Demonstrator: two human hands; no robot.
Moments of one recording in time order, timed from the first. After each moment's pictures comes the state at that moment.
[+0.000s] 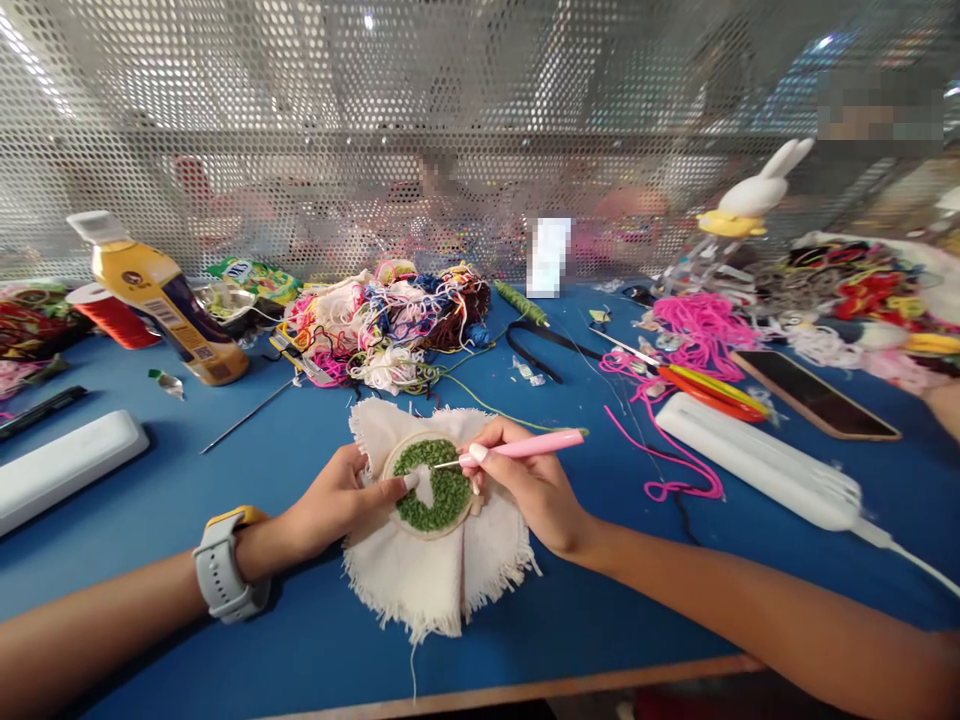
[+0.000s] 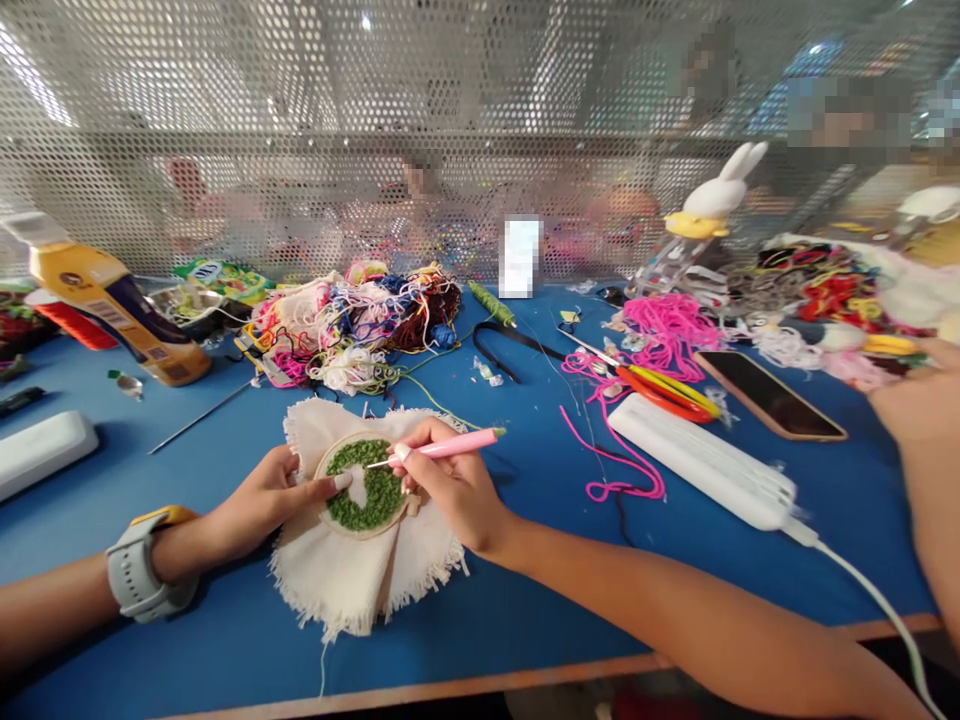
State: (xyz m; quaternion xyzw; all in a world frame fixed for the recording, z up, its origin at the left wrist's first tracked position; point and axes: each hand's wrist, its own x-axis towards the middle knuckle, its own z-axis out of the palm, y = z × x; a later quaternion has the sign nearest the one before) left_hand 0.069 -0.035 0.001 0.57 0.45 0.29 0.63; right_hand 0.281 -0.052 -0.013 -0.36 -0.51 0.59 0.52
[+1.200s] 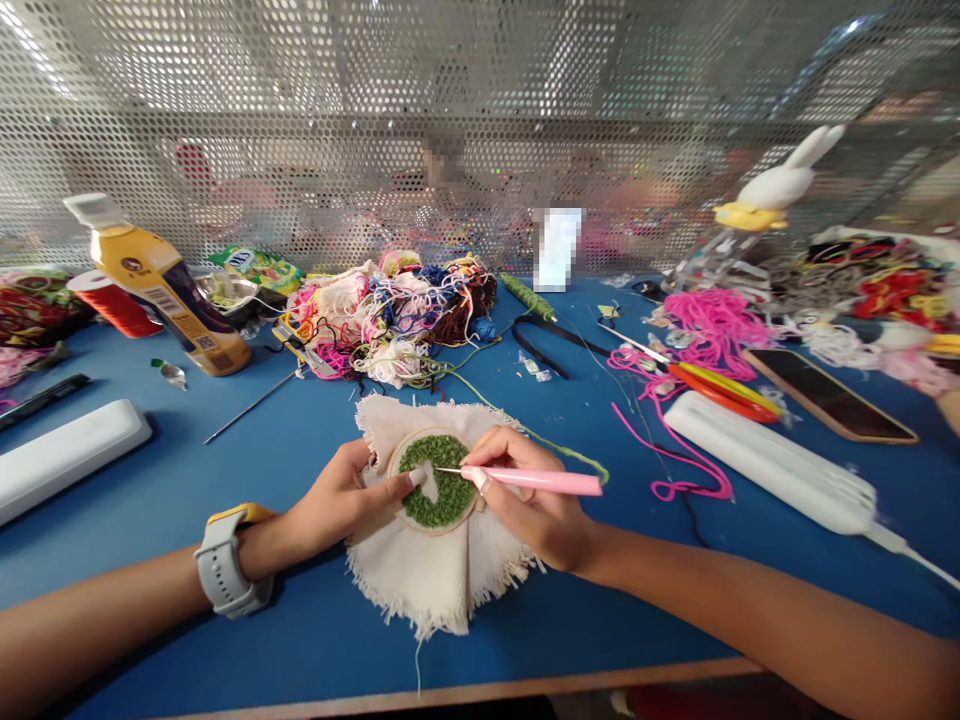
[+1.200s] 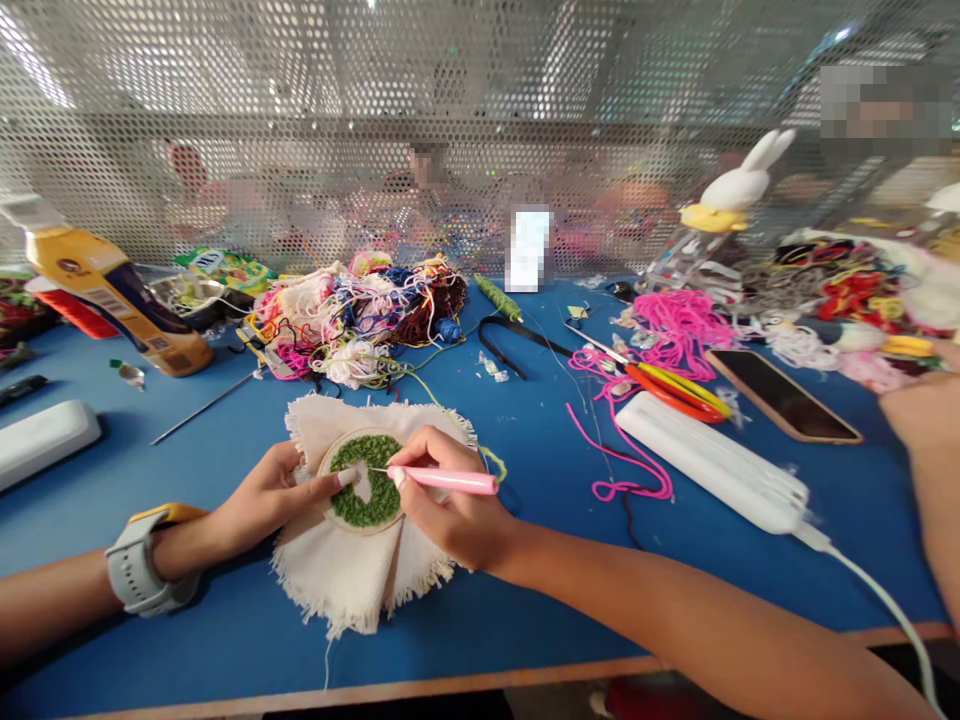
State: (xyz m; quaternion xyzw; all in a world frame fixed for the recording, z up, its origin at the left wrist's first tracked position) left_hand 0.068 -0.037 0.000 0.61 0.41 0.31 0.60; right_hand 0.285 -0.059 -0.009 -0.37 -0.72 0.36 0.47
